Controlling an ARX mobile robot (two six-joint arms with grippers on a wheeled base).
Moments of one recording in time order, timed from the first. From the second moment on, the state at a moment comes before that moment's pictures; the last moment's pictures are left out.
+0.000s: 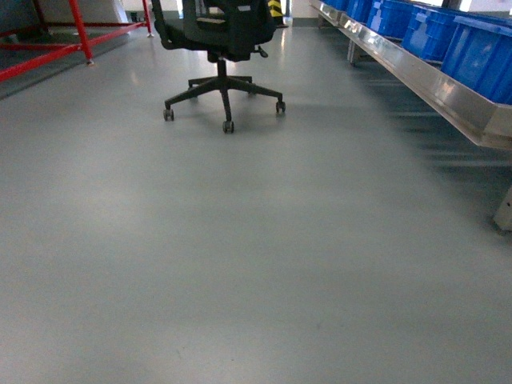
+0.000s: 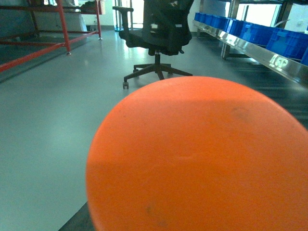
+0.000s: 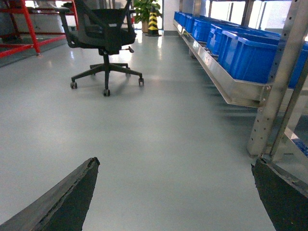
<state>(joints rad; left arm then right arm) 0.00 0.01 0.01 -0.01 0.00 -0.01 0.00 0.00 0.01 -0.01 0.00 0.00</state>
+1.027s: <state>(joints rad) 0.00 0.01 0.01 -0.01 0.00 -0.01 0.00 0.00 0.01 -0.01 0.00 0.00</state>
